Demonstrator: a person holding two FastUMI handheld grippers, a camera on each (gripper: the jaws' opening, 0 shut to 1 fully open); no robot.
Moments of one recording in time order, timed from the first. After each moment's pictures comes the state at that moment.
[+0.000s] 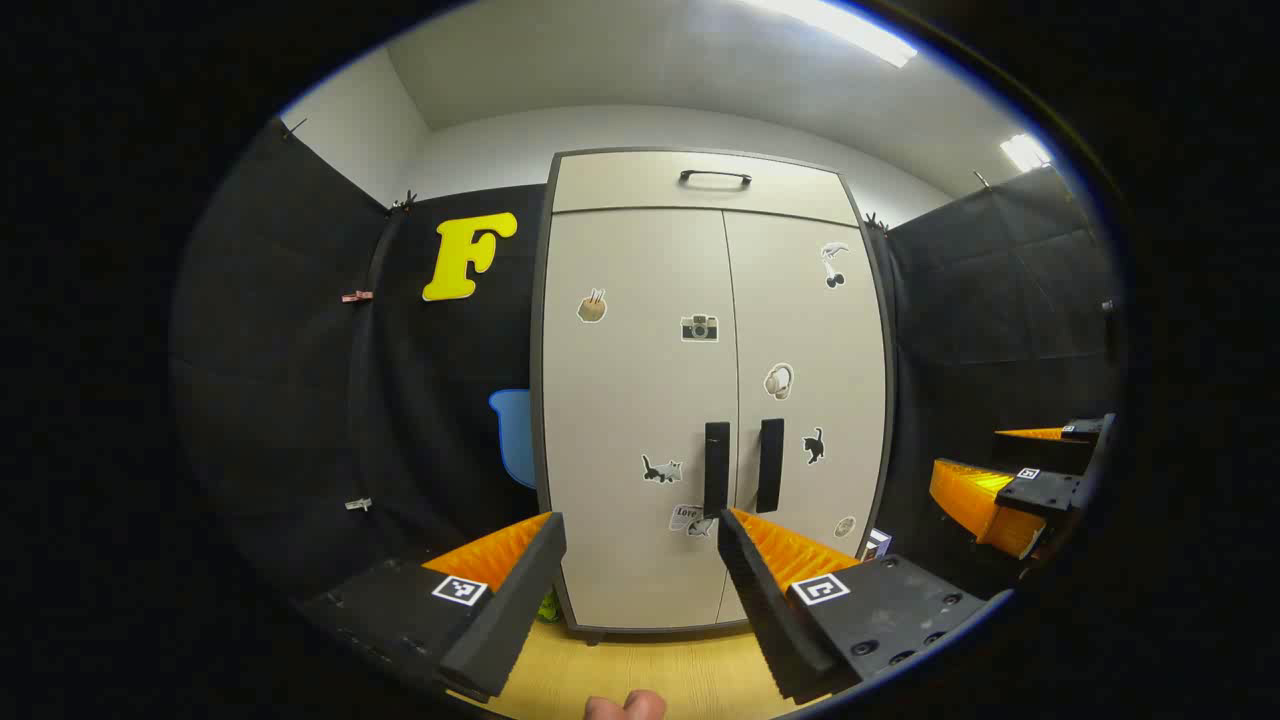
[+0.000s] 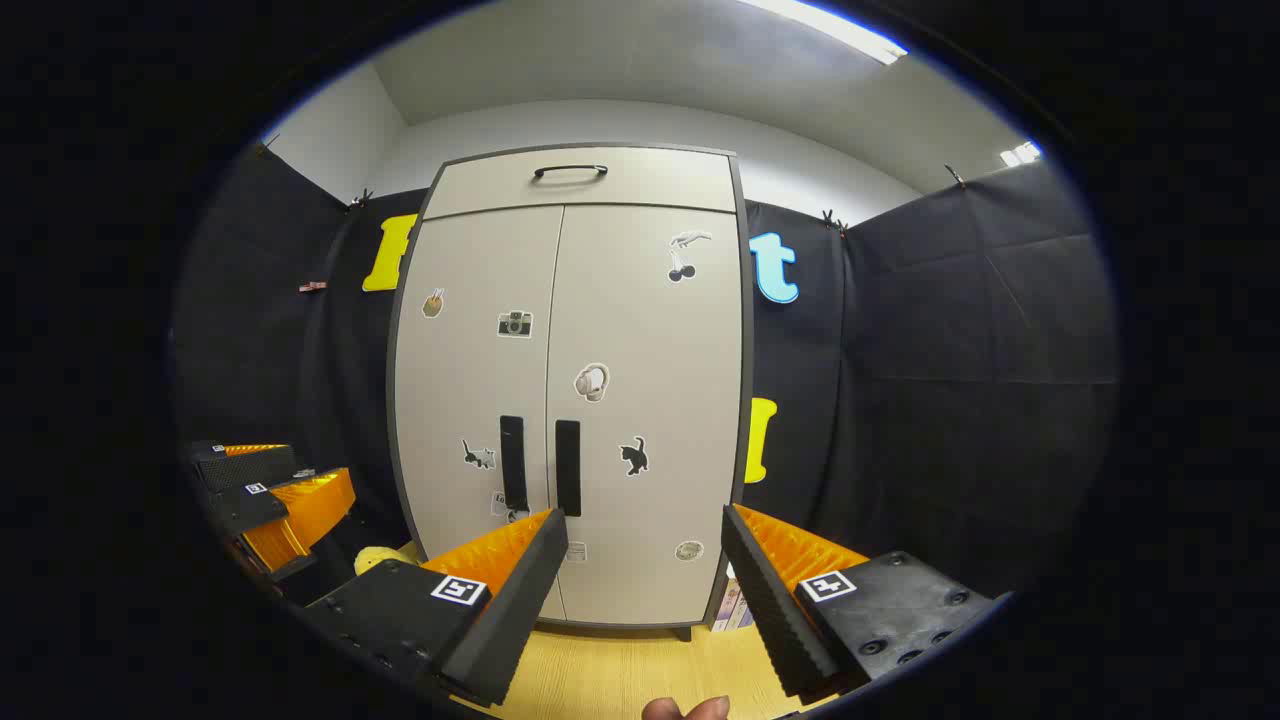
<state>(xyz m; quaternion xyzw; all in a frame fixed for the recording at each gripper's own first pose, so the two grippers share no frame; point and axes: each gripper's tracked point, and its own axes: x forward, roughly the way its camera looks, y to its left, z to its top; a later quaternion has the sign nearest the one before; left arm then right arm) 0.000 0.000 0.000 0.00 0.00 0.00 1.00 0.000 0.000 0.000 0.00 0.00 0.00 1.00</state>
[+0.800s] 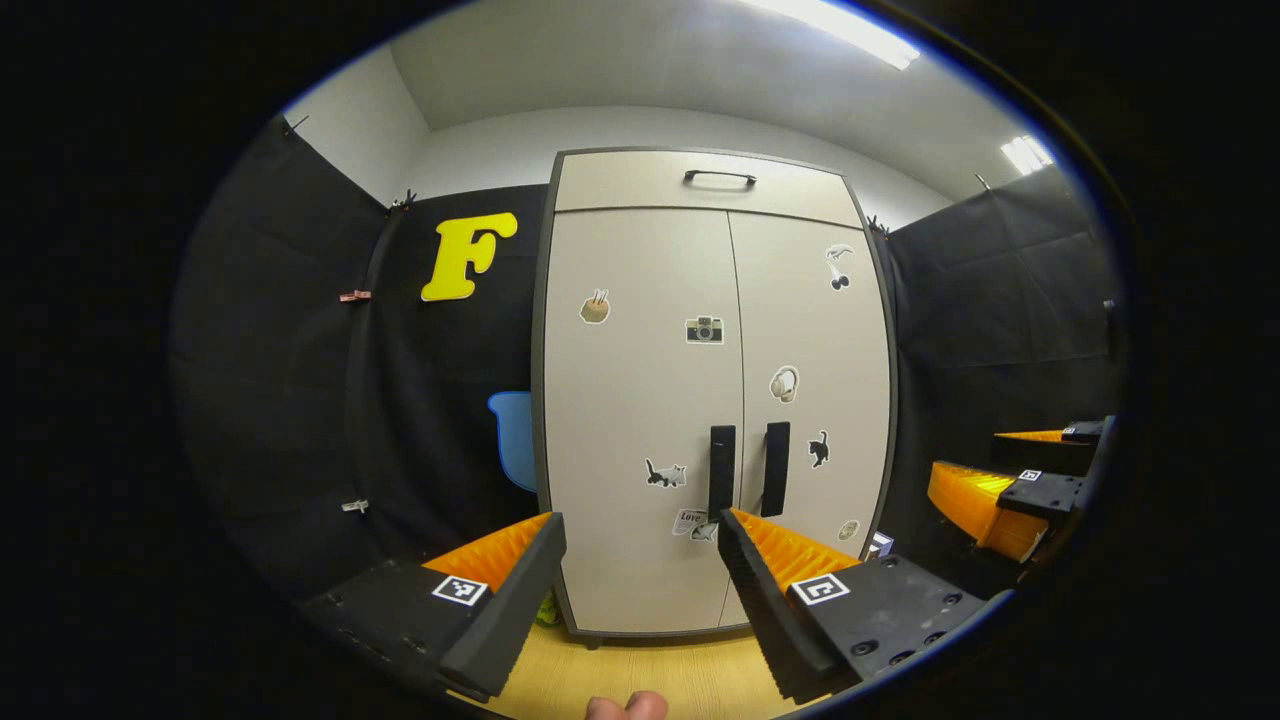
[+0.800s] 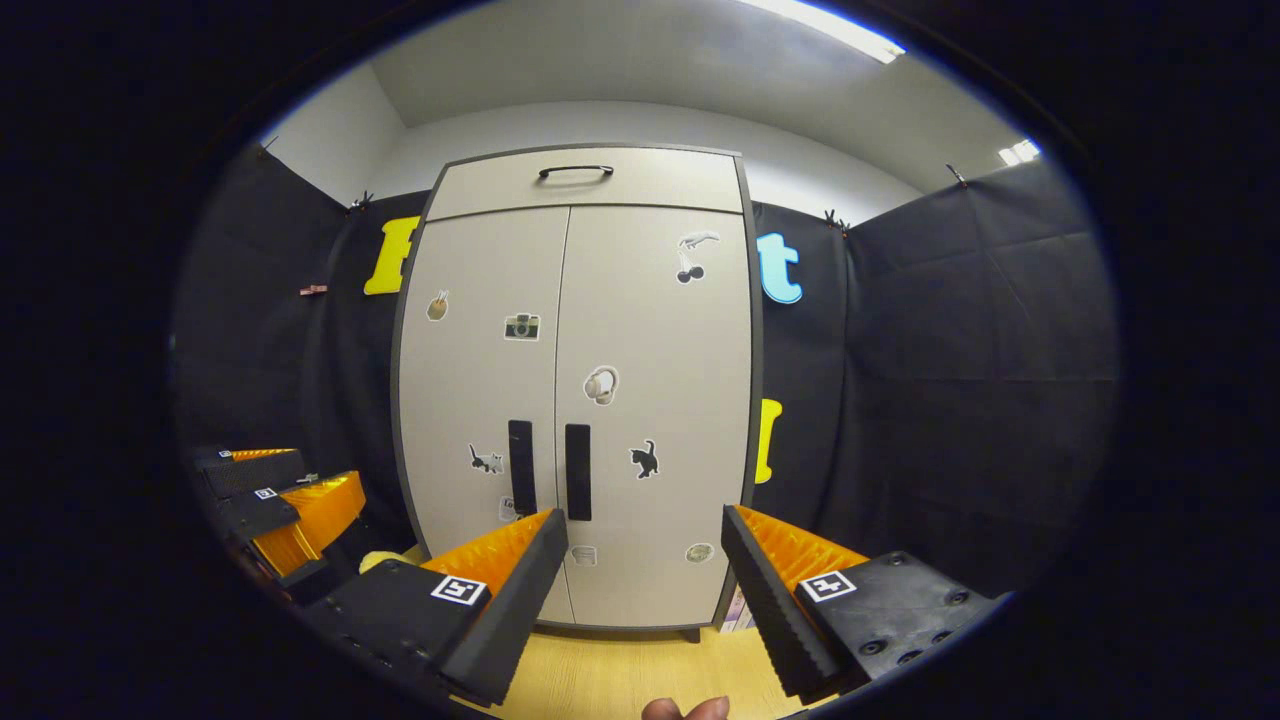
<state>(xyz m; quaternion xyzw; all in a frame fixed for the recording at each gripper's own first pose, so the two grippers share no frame) 0.009 0.006 0.001 0.00 0.00 0.00 1.00 0.004 0.012 0.001 0.00 0.00 0.00 1.00</state>
